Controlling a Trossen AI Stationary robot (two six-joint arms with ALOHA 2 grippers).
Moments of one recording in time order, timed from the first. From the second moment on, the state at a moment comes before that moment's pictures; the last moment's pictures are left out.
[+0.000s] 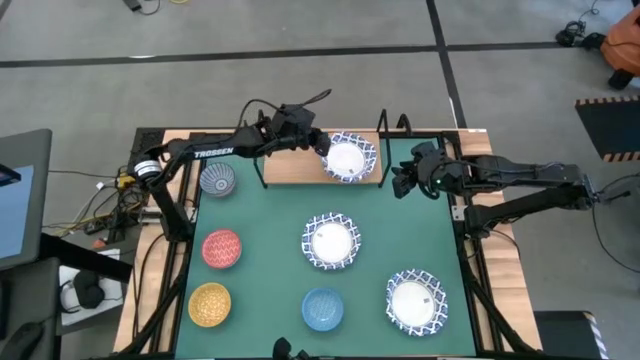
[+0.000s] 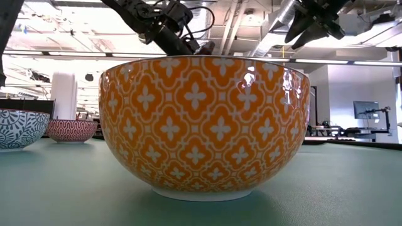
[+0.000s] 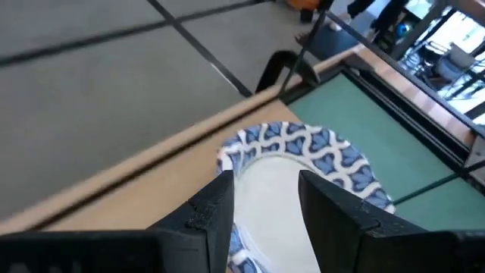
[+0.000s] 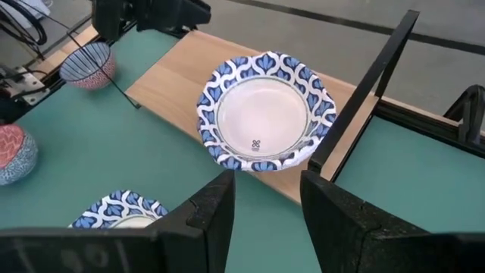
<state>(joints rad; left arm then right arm) 0.48 1.74 1.32 -0.04 -0.17 -0.40 -0.04 0.98 1.03 -0.81 0.56 0.75</state>
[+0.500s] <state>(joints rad) 0.39 1.65 1.32 -0.35 -0.15 -0.30 0.12 0.98 0.96 -1.04 0.39 0.99</state>
